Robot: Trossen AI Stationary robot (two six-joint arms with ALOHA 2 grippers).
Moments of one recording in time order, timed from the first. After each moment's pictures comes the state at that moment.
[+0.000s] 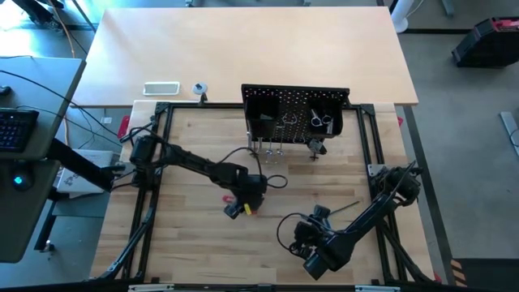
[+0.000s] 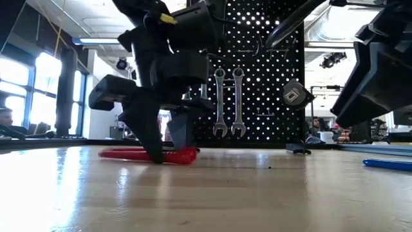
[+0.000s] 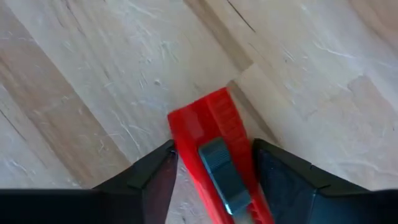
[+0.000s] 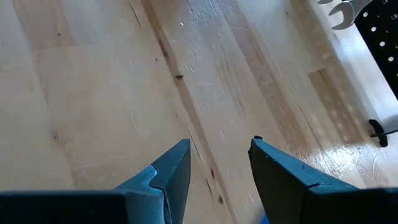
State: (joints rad) left arm -0.14 2.00 1.19 -0.49 0.19 0.53; right arm 0.78 2.02 1.36 -1.00 0.75 1.12
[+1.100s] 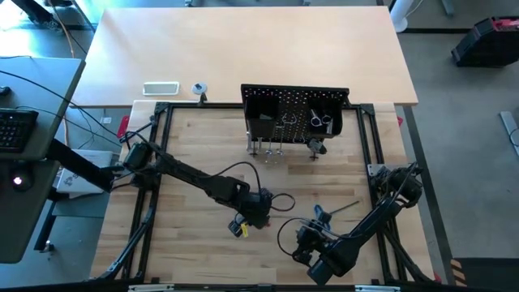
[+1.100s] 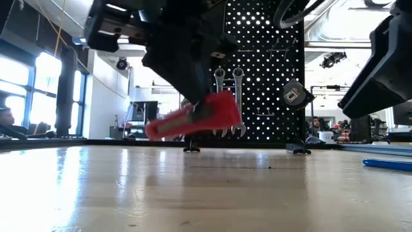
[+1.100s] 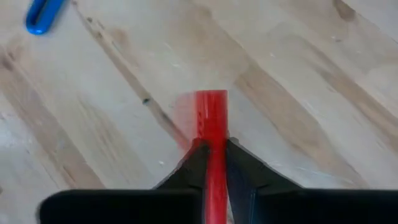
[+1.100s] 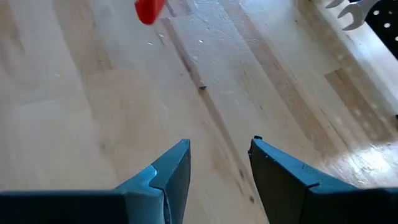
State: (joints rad) left arm -0.29 1.93 1.41 -0.55 0.05 0.48; right arm 0.82 2.02 1.36 -0.94 0.80 1.22
